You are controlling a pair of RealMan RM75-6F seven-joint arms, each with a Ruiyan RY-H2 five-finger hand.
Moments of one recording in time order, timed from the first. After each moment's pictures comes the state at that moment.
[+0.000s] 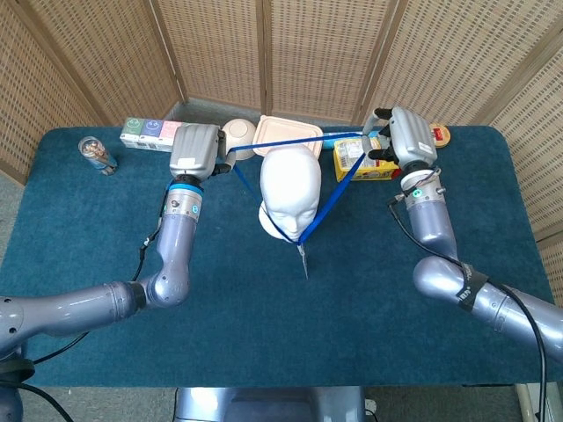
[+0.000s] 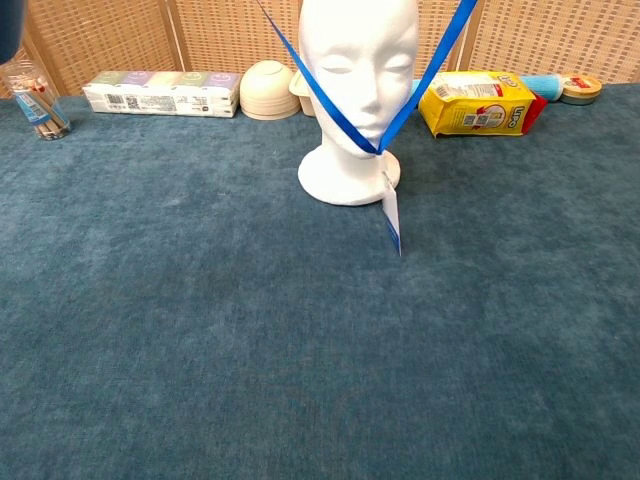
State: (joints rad) left arm -1.19 -1.54 -0.49 -1.37 0.42 1.14 0.77; right arm 1.02 -1.21 0.52 -1.49 -0.39 0.91 -0.29
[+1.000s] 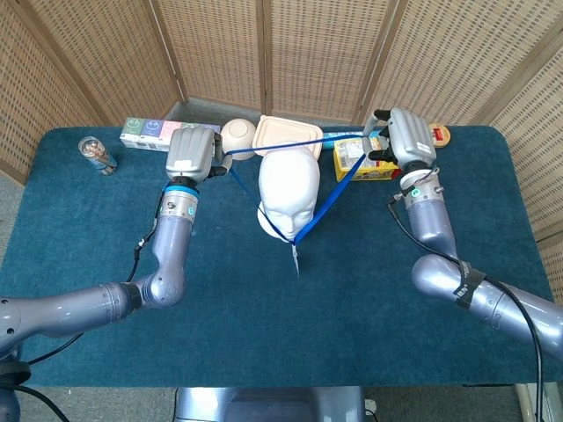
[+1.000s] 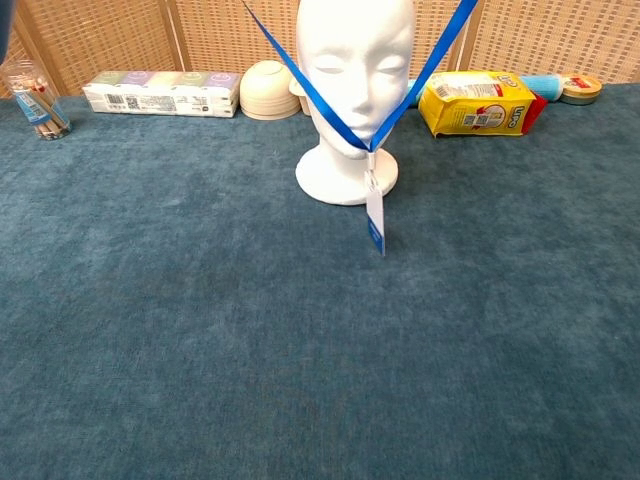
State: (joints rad) left arm -1.18 -1.53 -0.46 -1.38 0.43 1.14 0.76; right arm 1.05 -1.20 0.48 -1.48 -0.38 0.90 -0.30
